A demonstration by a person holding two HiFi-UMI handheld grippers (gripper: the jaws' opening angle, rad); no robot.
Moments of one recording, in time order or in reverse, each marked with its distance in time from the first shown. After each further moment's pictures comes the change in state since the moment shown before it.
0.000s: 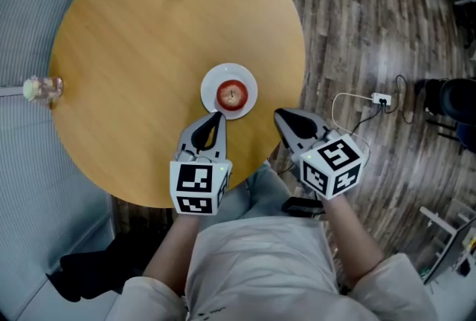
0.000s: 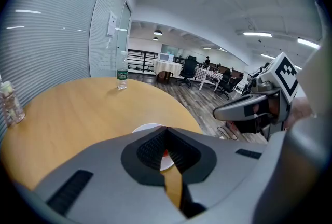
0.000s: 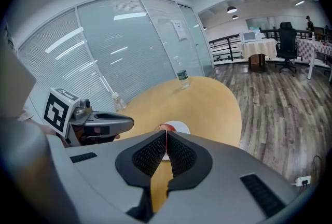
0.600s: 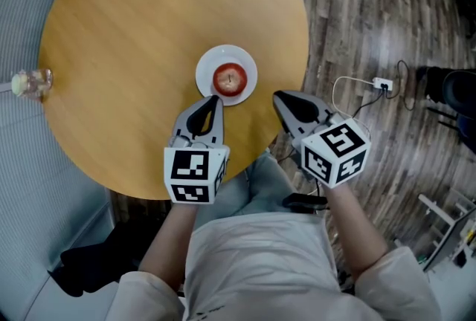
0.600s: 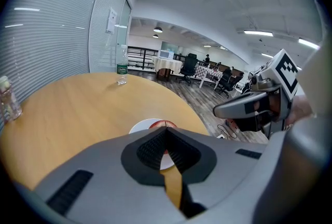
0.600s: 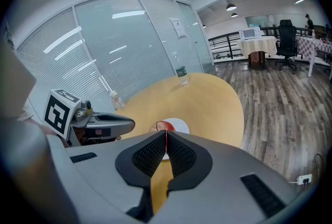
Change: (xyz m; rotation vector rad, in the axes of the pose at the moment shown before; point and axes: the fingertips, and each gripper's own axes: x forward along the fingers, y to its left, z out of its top) left arm 0.018 0.007 -0.018 -0.017 0.032 -0.015; right arm 0.017 -0.008 -0.009 0.014 0.020 -0.001
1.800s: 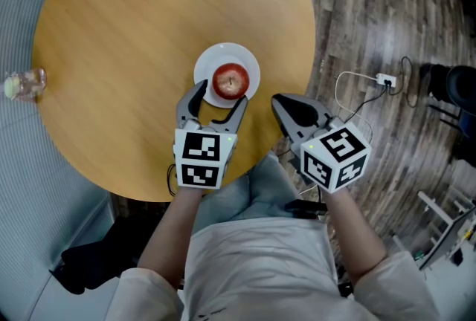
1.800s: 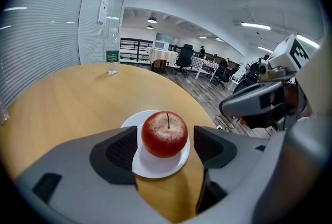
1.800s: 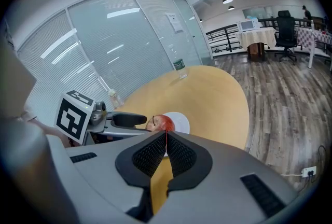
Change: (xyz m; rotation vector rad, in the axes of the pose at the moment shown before) left arm 0.053 0.002 -0.026 0.048 0.103 -0.043; right arm 0.019 -0.007 -0.019 0.049 0.039 0.016
